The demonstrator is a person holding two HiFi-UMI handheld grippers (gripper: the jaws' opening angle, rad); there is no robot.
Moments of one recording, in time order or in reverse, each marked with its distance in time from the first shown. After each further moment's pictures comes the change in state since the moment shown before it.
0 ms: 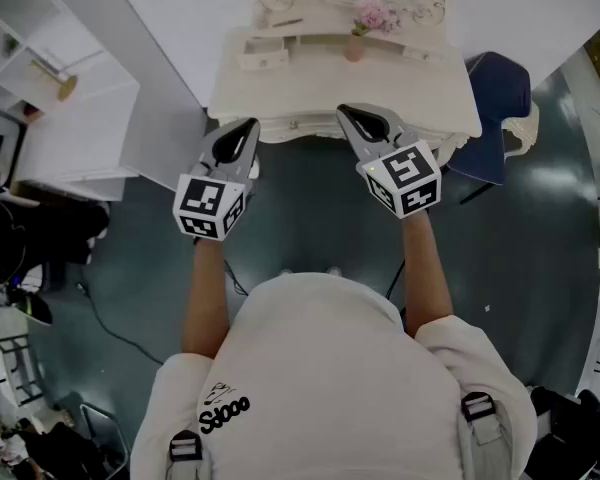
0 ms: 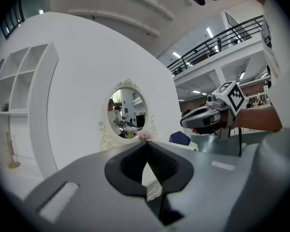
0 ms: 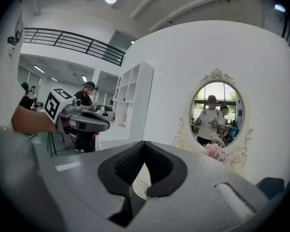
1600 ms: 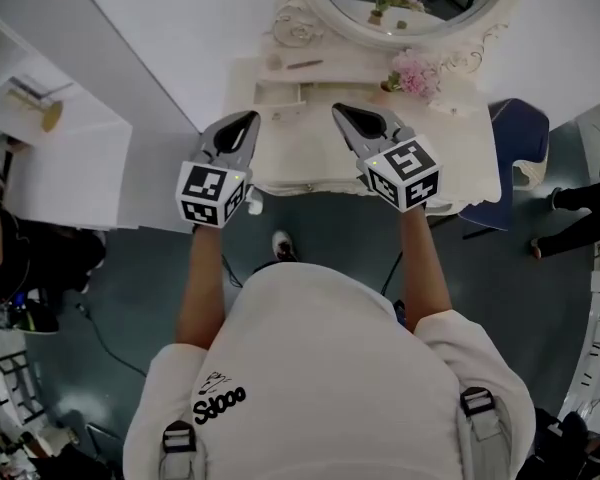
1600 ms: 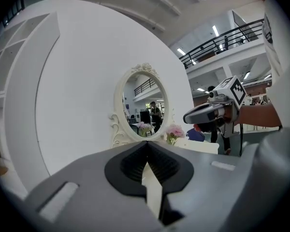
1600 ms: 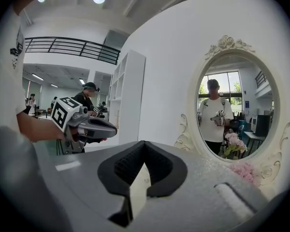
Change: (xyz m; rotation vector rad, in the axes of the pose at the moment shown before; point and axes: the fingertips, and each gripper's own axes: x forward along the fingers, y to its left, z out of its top) left arm 0.183 0.196 -0.024 -0.009 0.025 -0.017; right arm 0.220 -0.128 0.019 0.059 0.002 0.059
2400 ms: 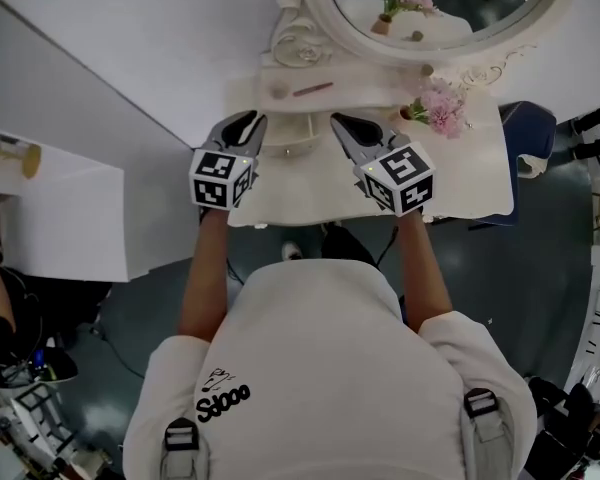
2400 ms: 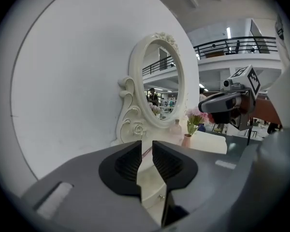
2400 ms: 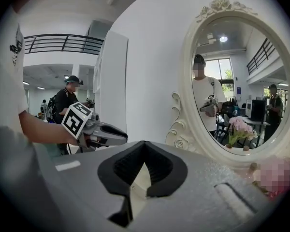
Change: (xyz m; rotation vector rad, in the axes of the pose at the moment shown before) left arm 0.141 0.128 -0.085 -0.117 0.170 -0.108; right arm 0.135 -0.074 -0.032 0.108 0.126 -0.072
